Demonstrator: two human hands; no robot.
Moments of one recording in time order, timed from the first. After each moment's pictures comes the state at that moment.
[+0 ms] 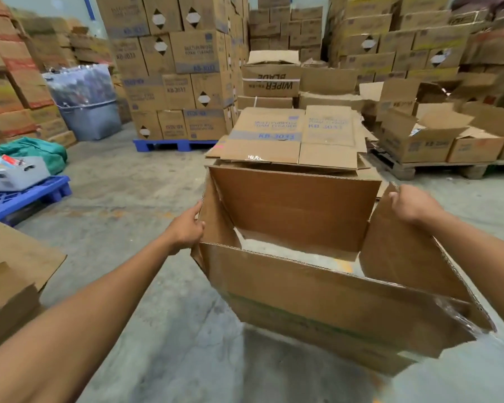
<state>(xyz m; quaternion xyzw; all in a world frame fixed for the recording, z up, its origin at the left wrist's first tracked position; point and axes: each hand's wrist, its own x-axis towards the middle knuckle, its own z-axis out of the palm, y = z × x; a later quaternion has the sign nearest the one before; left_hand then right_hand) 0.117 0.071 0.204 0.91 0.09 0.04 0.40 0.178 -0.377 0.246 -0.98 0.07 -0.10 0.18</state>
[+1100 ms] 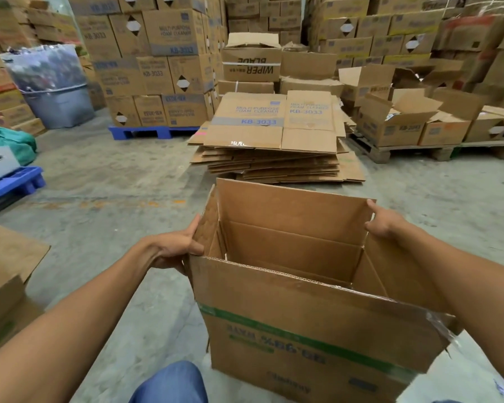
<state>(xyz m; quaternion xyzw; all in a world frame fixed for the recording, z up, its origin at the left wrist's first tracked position) 0.065 0.065 0.190 0.82 0.07 -0.27 0.50 0.143 -0.385 0.186 -0.97 0.13 0.06 0.19</state>
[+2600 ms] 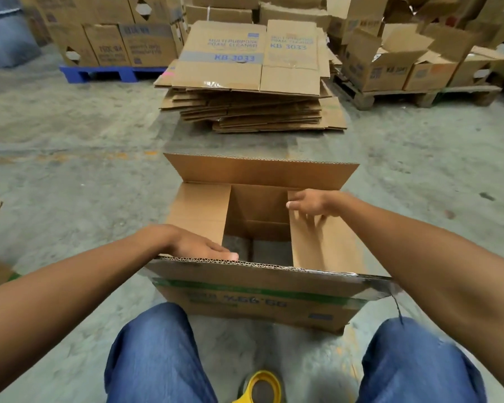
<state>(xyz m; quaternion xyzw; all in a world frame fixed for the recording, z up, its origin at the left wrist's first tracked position) 0.014 -0.027 0.158 0.85 -0.16 -0.49 0.08 0.112 -0.306 0.129 -0.92 0.00 0.30 0.24</state>
